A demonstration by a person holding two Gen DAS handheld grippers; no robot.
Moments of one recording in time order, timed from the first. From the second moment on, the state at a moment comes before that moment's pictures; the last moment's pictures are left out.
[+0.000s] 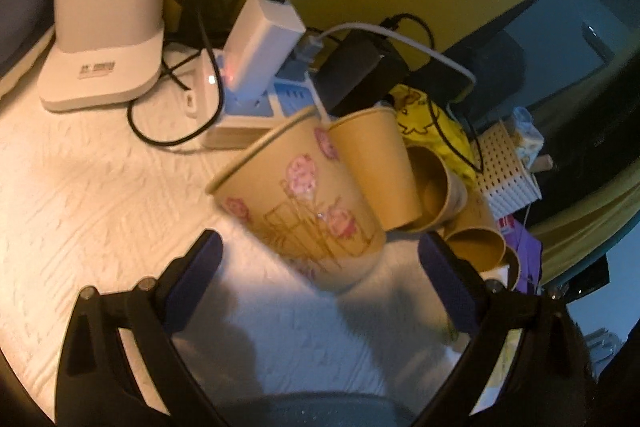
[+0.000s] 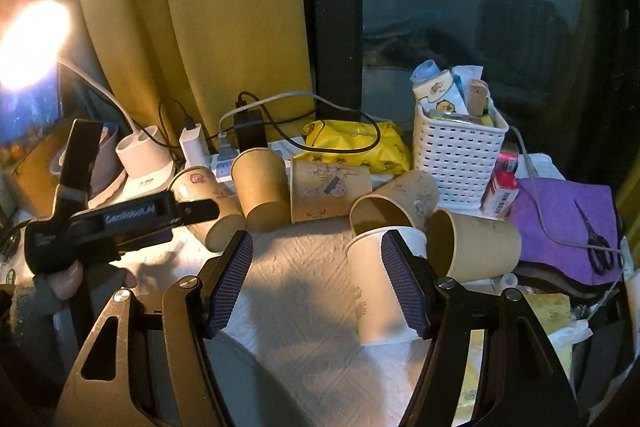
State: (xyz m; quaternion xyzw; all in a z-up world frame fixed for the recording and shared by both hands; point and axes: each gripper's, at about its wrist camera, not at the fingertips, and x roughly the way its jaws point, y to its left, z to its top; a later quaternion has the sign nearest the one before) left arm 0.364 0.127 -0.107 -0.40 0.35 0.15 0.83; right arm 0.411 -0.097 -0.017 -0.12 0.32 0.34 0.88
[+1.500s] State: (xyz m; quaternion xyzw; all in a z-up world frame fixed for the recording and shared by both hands) left arm 0.207 0.067 -0.042 -0.23 0.29 -0.02 0.93; right arm 0.257 -0.113 0.036 -0.11 0.30 0.33 0.89
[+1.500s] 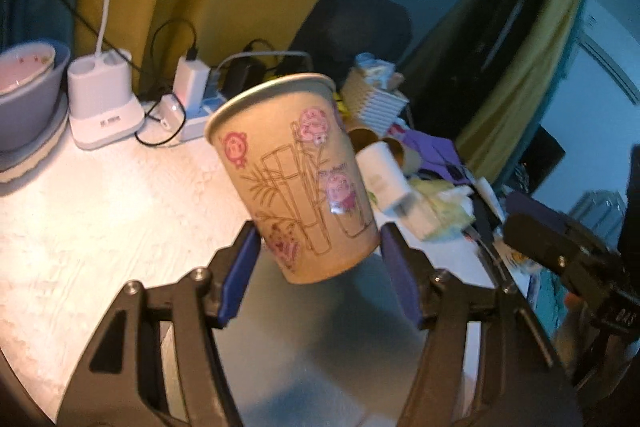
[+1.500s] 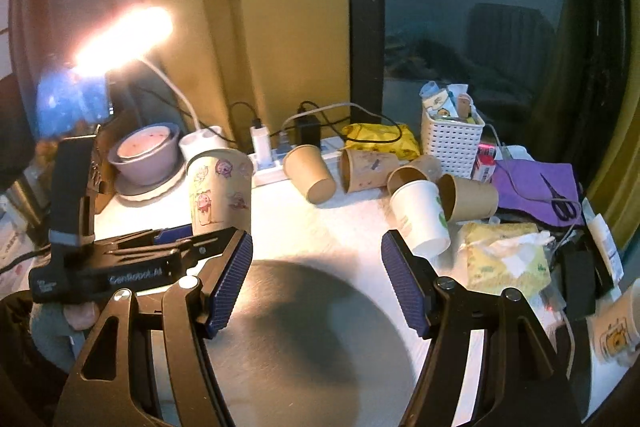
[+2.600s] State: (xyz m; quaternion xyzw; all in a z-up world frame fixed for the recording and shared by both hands) left arm 0.013 -0.049 -0.050 0.05 0.18 -0.04 0.98; right arm 0.114 -0.139 0.037 -0.02 0.35 0.48 0.81
